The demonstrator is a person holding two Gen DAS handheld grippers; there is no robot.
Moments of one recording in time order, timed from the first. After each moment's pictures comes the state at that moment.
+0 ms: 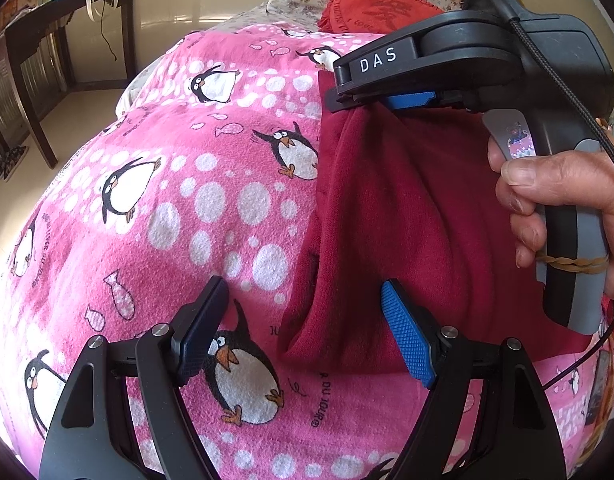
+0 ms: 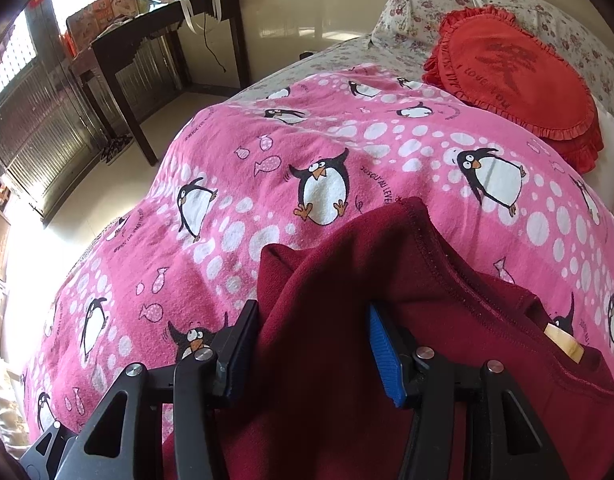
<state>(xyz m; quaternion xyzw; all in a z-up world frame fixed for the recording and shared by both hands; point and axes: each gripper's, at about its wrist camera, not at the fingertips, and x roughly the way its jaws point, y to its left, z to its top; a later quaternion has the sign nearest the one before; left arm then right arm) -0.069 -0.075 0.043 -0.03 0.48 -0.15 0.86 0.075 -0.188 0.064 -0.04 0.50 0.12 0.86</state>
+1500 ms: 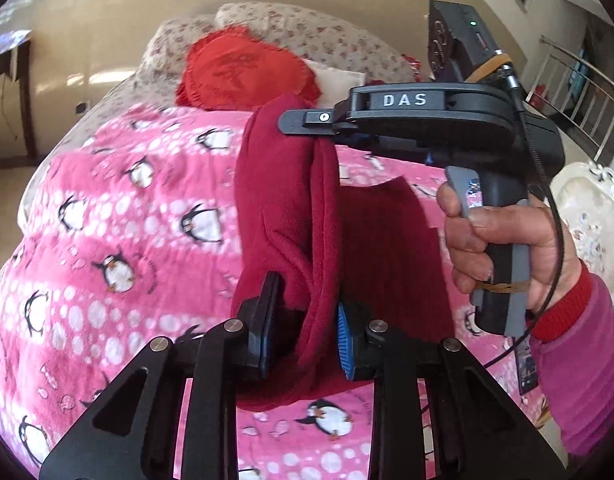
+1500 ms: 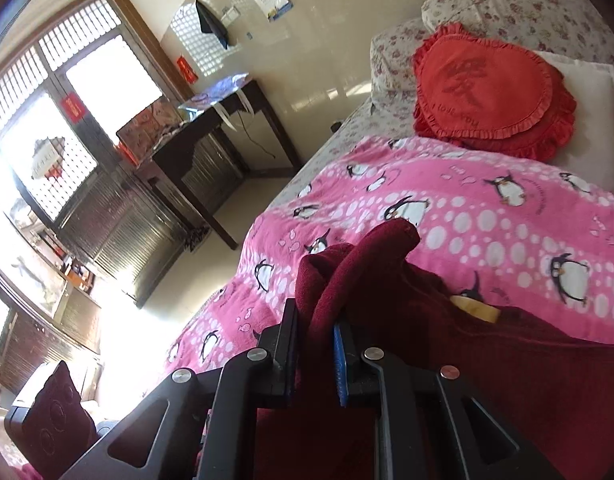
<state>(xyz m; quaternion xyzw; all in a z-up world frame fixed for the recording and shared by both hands) -0.099 -0.166 0.153 -0.02 0.39 -0.36 0.85 -0.016 -0.340 0.177 0.16 0.38 0.21 0.89</state>
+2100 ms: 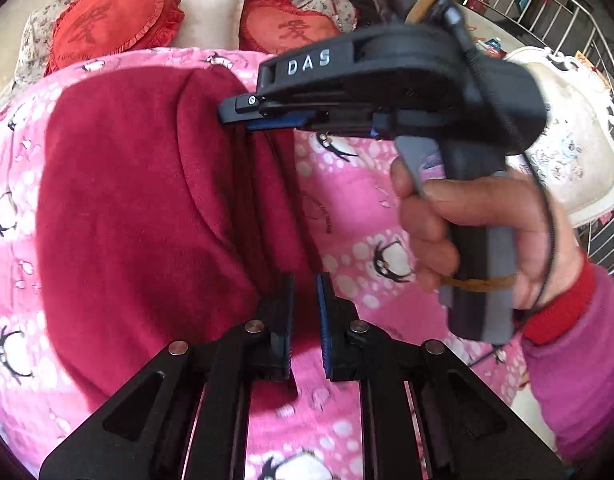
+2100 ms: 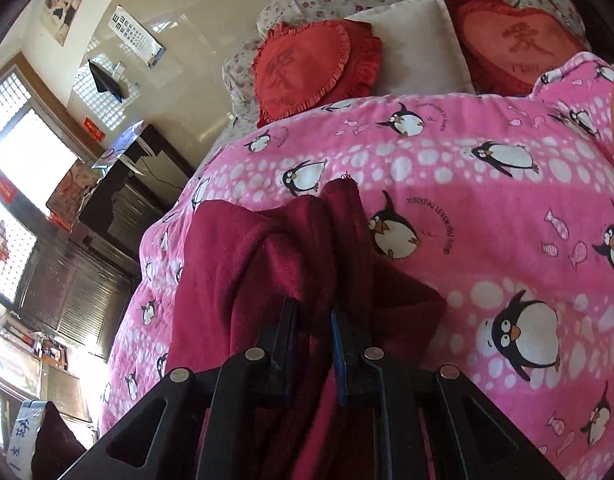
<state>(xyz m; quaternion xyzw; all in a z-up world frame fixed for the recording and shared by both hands) -0.157 -0.354 0.111 0.09 0.46 -0.46 0.75 -0.126 -0.515 0.098 0.26 0.41 0.06 0.87</state>
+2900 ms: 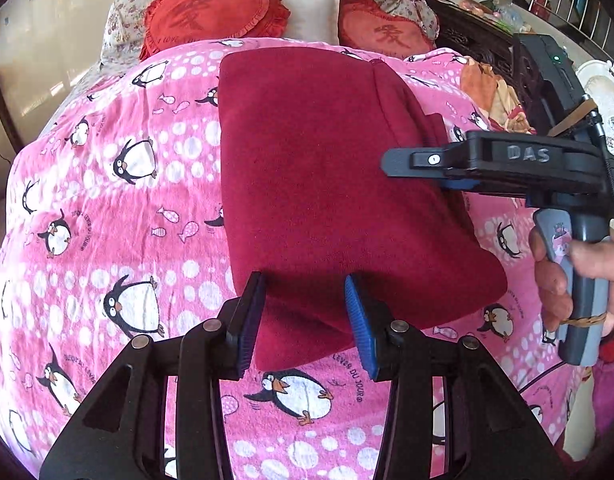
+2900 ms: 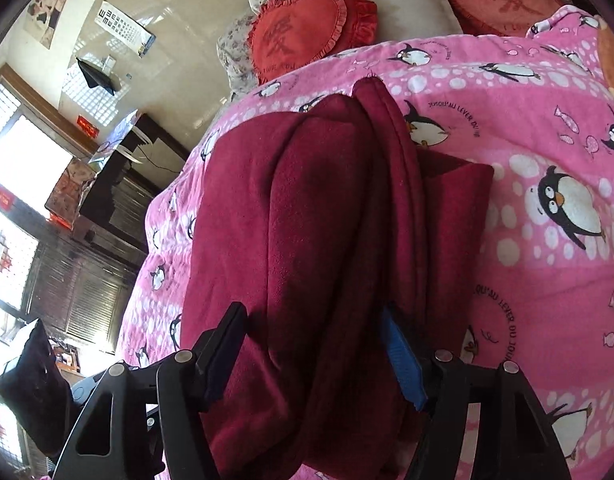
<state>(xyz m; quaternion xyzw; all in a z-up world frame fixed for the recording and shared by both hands) -0.126 -0.266 0.091 0.11 0.46 -0.33 0.82 -0.145 -0.457 0.072 0.27 0.45 0.06 0.85</state>
